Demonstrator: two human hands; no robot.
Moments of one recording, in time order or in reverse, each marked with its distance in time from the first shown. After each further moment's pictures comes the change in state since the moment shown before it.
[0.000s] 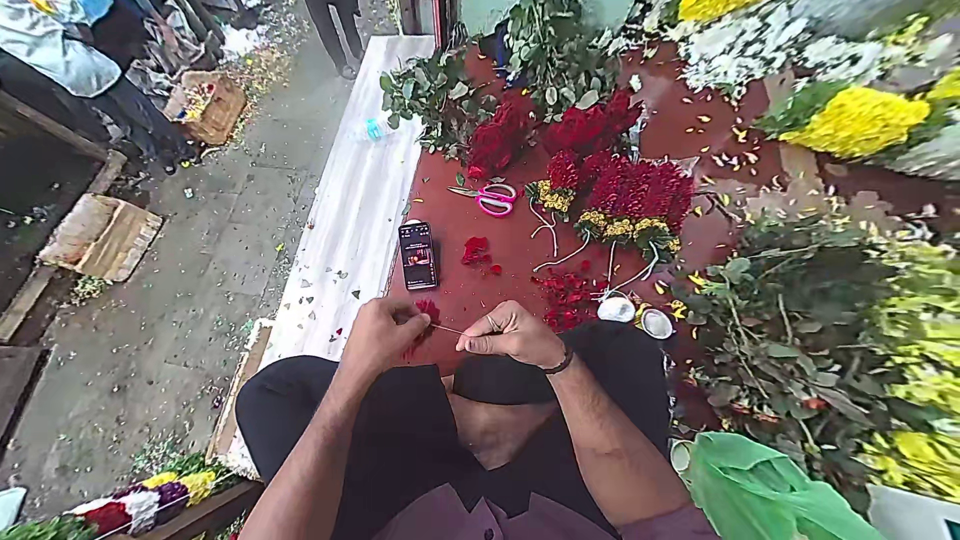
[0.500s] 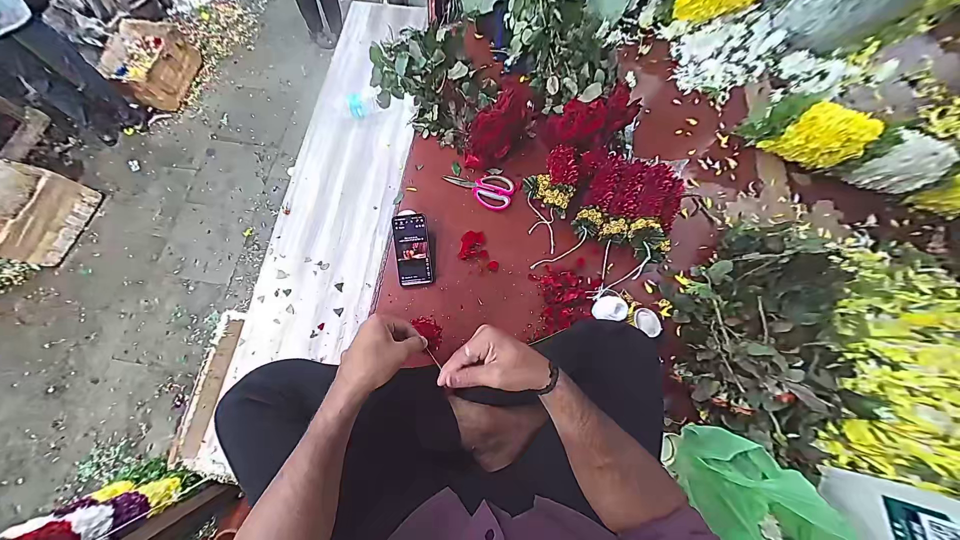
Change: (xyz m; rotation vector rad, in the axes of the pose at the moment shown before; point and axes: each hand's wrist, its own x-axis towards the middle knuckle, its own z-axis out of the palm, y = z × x) left_hand 0.005 -0.047 0.009 -0.098 -0.210 -0.127; right_hand 0.012 0.005 0.034 -0.110 -0.137 0.059
